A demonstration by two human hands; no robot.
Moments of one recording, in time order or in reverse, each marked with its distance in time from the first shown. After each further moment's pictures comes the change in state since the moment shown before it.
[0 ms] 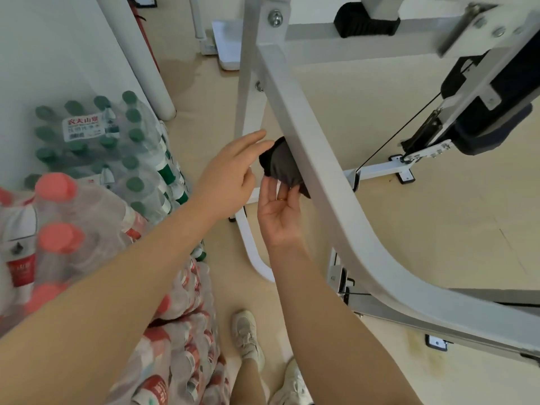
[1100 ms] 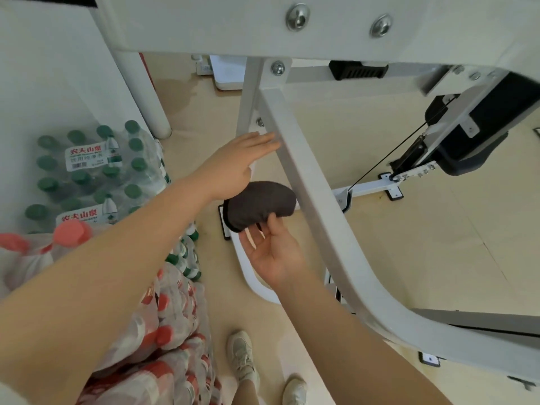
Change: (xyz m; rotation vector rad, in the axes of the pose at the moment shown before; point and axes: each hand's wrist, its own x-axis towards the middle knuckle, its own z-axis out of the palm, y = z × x) left_hand 0.075 -0.021 -0.038 0.136 -0.279 0.082; right_hand -0.027 0.022 0.043 -0.634 0.207 0.111
